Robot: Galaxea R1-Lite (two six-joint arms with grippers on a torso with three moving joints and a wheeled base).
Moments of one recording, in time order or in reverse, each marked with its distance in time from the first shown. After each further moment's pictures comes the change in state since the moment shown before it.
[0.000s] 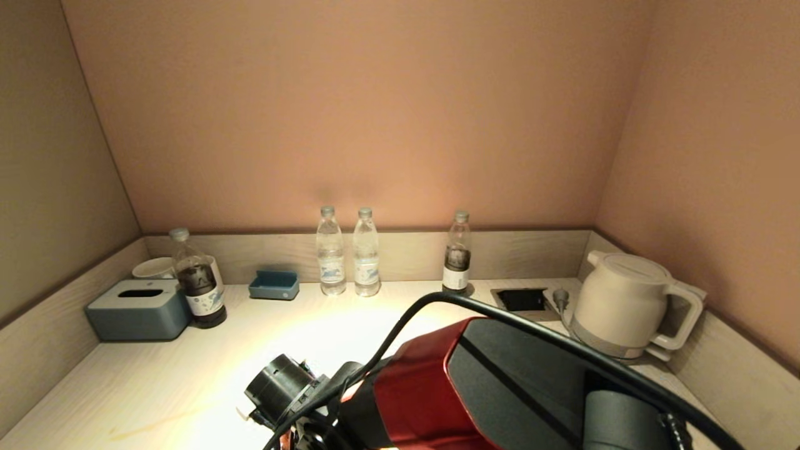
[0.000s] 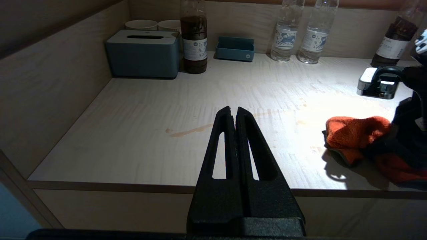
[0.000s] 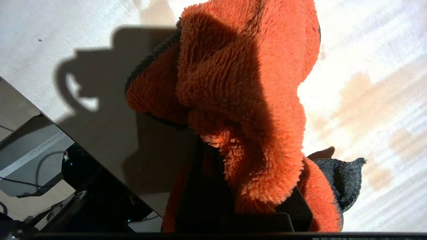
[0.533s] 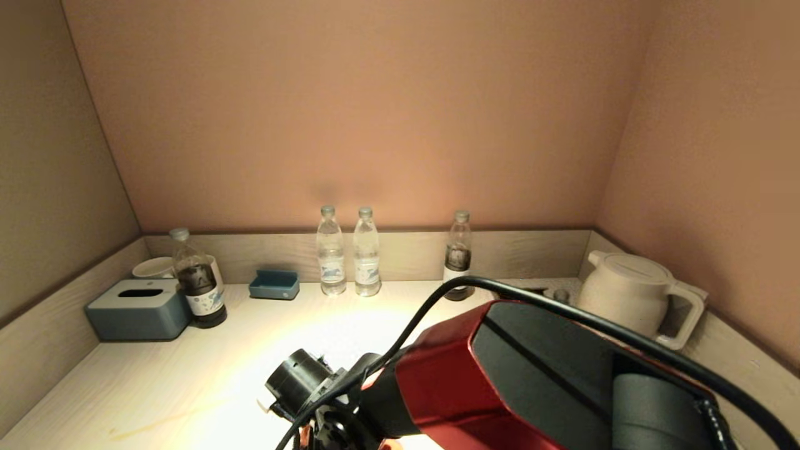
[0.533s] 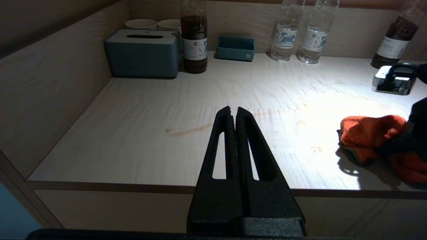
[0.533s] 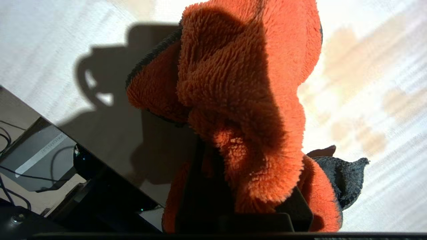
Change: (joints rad) left arm 0.000 0.000 0.000 0.000 0.000 0.000; right arm -0.040 -0.052 0.082 0.010 0.000 0.066
